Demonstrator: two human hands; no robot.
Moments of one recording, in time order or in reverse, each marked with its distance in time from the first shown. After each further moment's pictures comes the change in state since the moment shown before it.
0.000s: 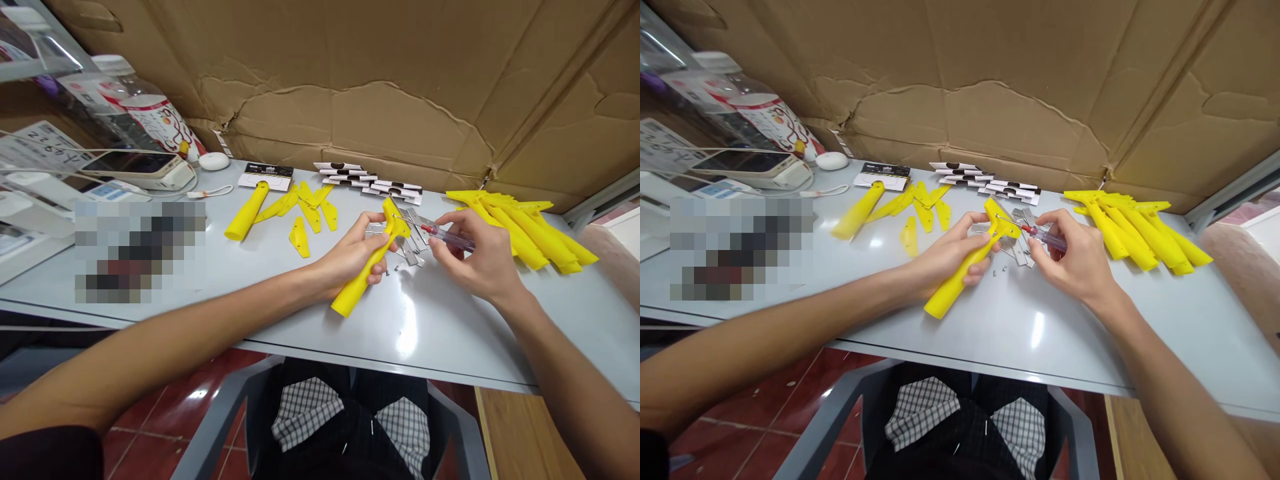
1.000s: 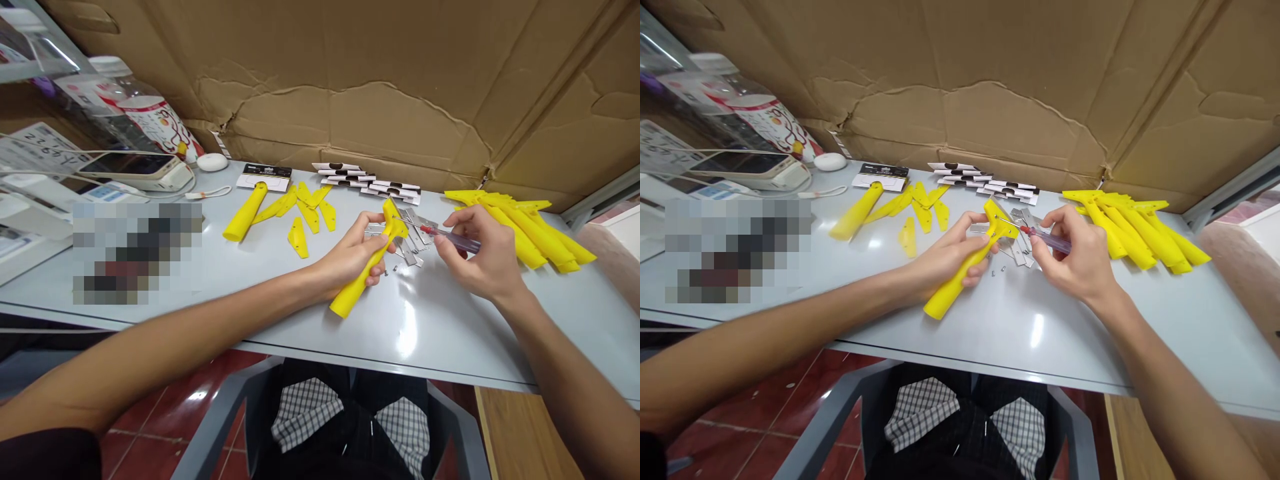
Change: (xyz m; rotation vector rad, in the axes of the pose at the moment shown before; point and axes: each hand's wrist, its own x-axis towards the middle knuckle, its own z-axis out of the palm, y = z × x) left_hand -0.001 -0.001 0.001 0.070 0.000 0.025; right_hand 0.001 -0.002 -0.005 0.017 0.061 0.020
